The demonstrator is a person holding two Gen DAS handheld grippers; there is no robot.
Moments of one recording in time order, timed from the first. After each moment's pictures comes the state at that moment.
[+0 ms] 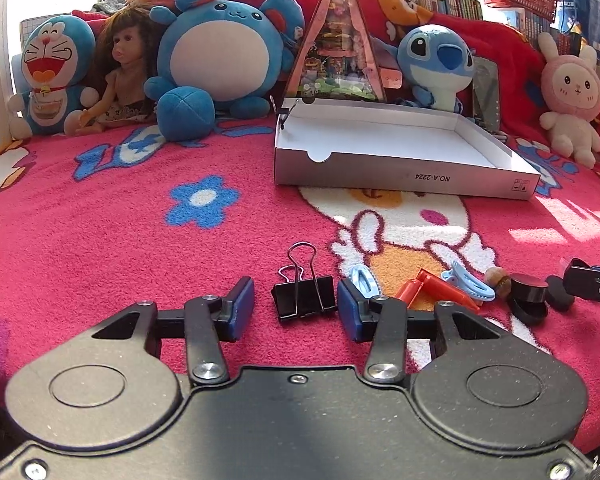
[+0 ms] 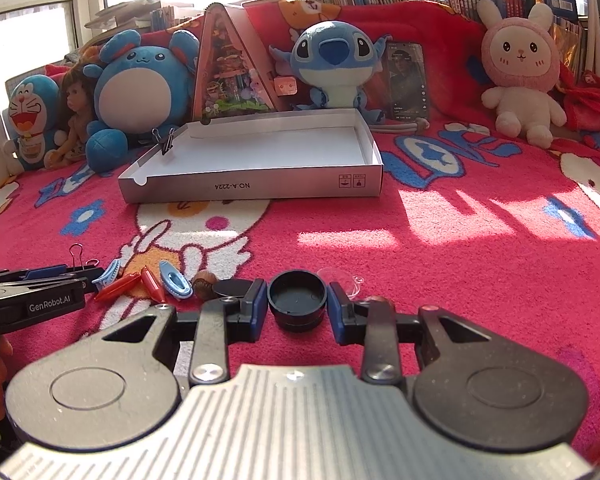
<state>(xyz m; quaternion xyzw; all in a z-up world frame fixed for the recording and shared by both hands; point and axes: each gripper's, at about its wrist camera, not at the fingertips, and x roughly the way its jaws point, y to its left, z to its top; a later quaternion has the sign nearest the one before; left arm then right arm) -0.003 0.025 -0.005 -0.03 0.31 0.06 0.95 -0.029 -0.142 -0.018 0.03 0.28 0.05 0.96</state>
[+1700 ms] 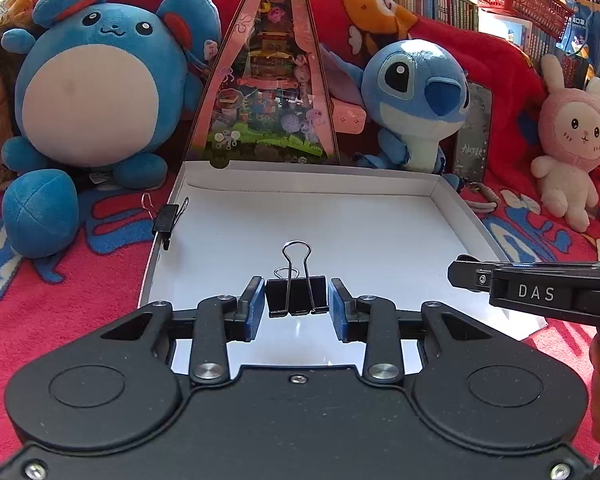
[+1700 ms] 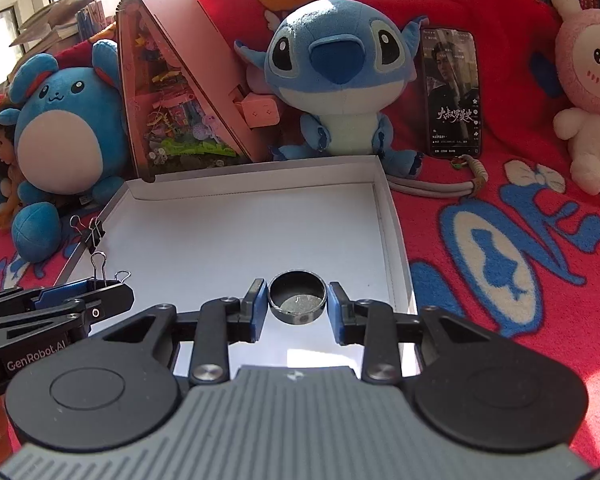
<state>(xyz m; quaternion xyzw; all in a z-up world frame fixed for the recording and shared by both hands) 0.212 0.005 0.035 -0.06 0.35 -0.02 0.93 0.195 -0.151 0.019 0.05 0.35 0.06 0.93</state>
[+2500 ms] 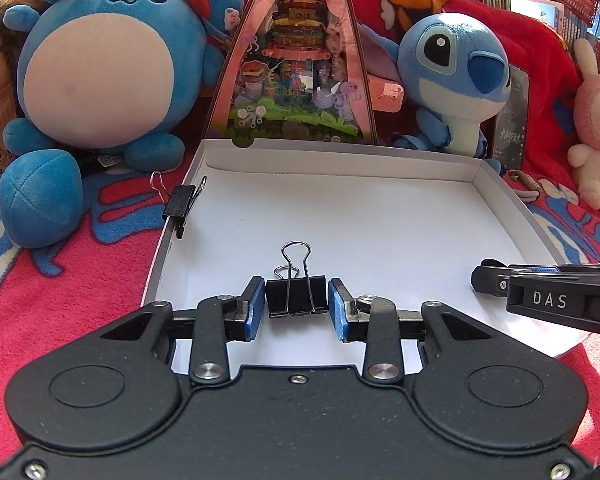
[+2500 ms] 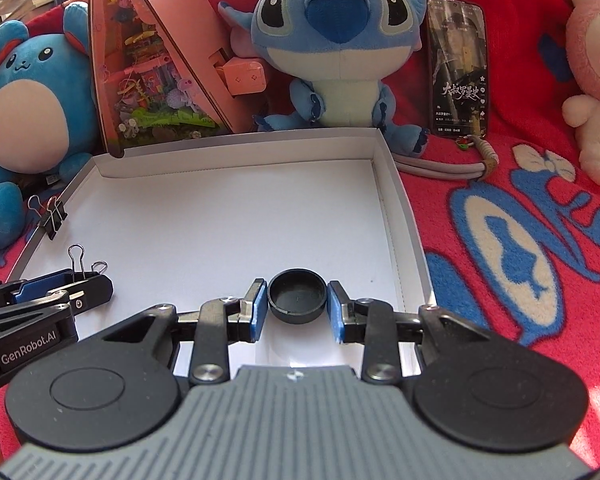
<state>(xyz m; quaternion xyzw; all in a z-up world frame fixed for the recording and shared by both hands) 0.233 0.010 0.006 -0.05 0.36 0.01 0.93 0.224 -0.142 -0.003 0.03 0.37 0.04 0.93</state>
